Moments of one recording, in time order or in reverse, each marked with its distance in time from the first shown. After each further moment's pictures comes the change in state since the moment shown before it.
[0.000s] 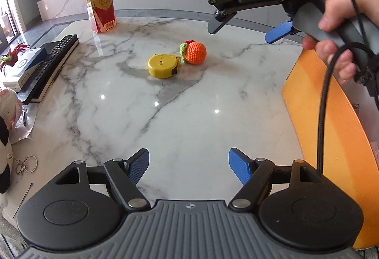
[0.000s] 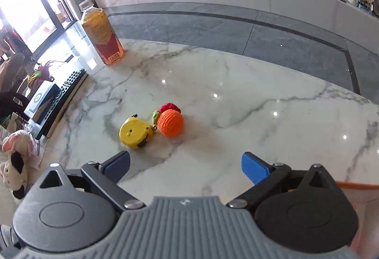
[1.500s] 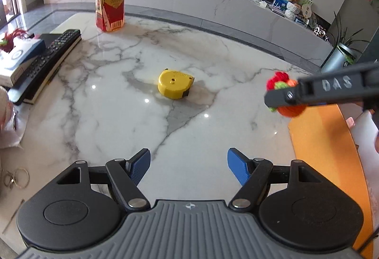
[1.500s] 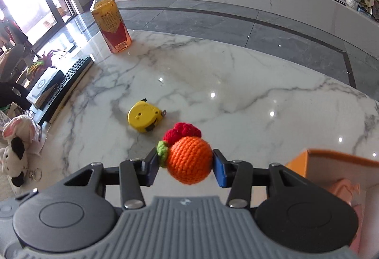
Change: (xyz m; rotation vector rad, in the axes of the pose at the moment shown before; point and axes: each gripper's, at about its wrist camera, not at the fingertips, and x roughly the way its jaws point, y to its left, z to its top) left arm 0.017 0.034 0.034 -0.097 -0.028 -0.070; right arm -0.044 0.017 -0.056 -0.035 -0.027 -0.010
